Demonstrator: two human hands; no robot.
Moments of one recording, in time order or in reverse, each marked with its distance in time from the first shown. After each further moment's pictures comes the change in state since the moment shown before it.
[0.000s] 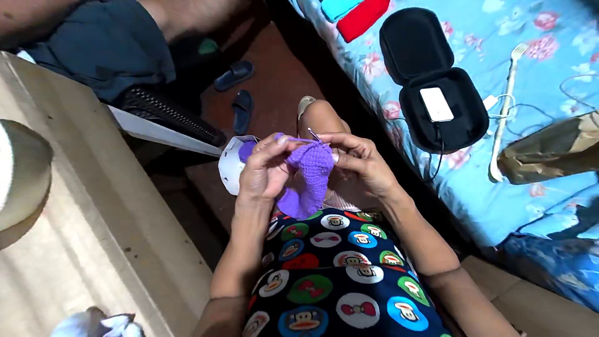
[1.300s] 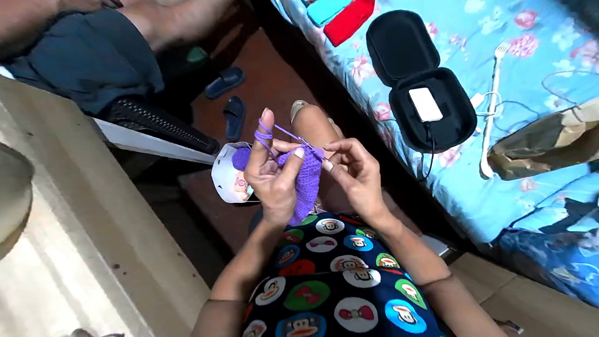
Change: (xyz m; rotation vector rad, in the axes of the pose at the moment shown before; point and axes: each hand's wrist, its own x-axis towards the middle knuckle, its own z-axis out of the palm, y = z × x) left_hand 0.004 -0.024 0.046 0.399 0.145 0.549; right_hand -0.018 0.004 0.020 -0.406 0.318 -0.249
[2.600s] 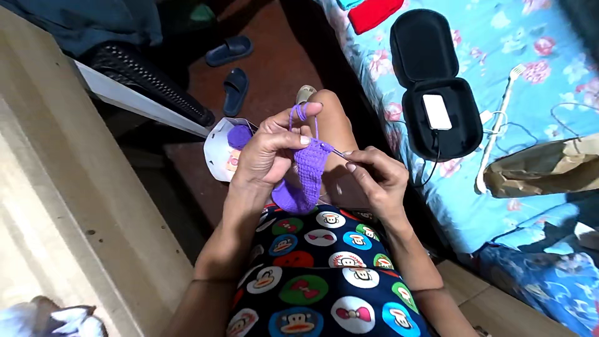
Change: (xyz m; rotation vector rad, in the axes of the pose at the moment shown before) left_hand 0.034 -0.006 -0.046 -0.565 -0.270 -0.594; right_hand -0.005 0.016 -0.021 -0.194 -0.087 -0.280
